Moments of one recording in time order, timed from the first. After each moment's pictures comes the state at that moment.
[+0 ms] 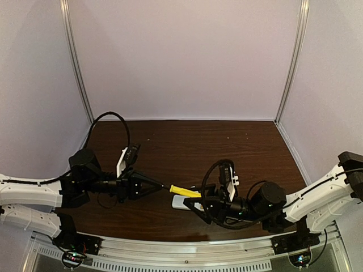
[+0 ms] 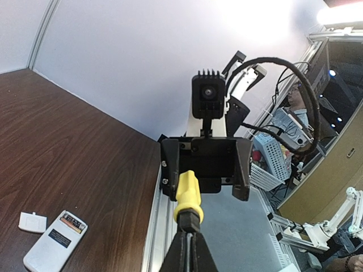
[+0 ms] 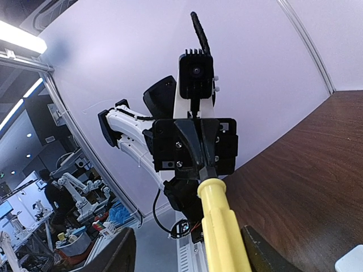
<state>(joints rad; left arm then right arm) -0.98 1.01 0.43 0.60 0.62 -0.57 1.38 1.40 0.42 1.20 0.00 0.61</state>
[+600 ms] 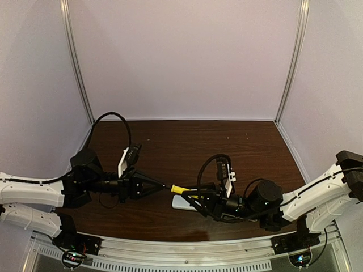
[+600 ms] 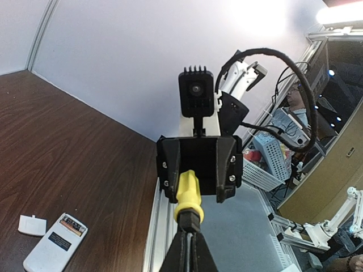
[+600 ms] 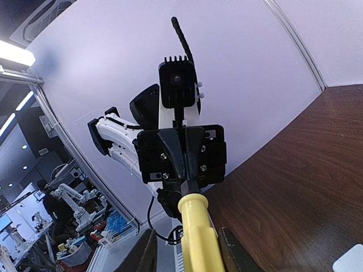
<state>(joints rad) -0.98 1.04 0.43 0.64 0.63 -0.57 1.36 1.43 0.45 1.19 0.02 0.66</state>
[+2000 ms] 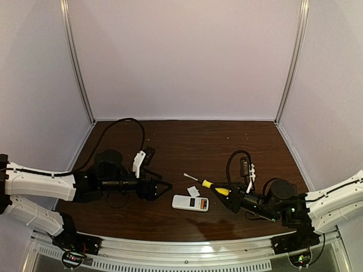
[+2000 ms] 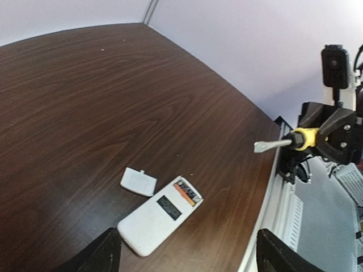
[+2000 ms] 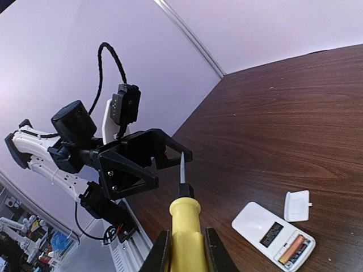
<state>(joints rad) -0.98 1.19 0.51 0.34 0.24 -0.42 1.30 1.09 0.30 0.77 0.28 0.72</state>
